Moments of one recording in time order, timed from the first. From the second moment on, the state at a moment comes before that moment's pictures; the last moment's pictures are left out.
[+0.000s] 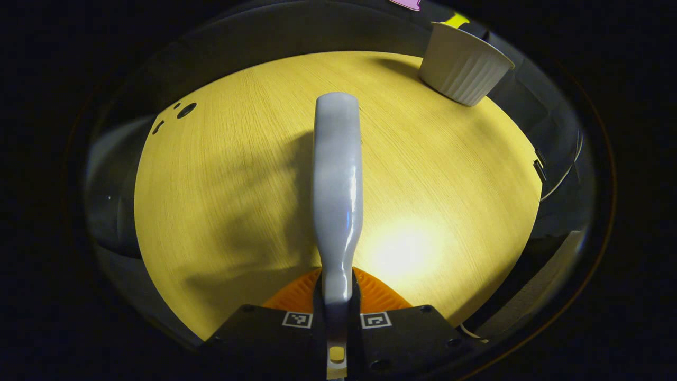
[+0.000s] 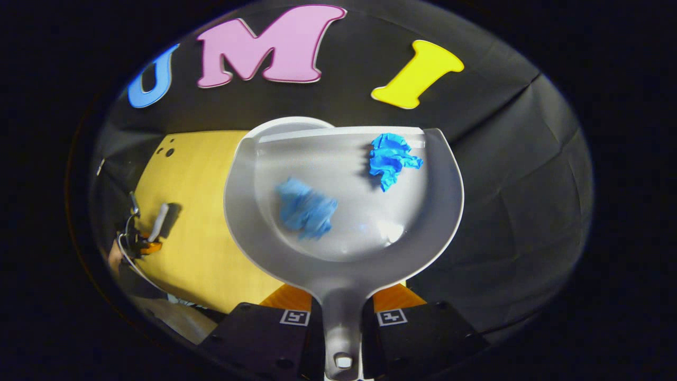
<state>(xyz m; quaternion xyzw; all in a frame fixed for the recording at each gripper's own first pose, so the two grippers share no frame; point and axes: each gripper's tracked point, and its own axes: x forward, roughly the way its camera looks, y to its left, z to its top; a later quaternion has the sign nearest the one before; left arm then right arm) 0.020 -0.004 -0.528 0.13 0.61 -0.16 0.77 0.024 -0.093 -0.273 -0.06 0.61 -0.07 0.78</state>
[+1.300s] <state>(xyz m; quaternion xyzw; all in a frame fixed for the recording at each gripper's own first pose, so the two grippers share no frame) 0.018 0.002 -0.527 0.14 0.61 -0.16 0.76 0.105 -0.165 -0.248 -0.50 0.59 0.04 0.64</state>
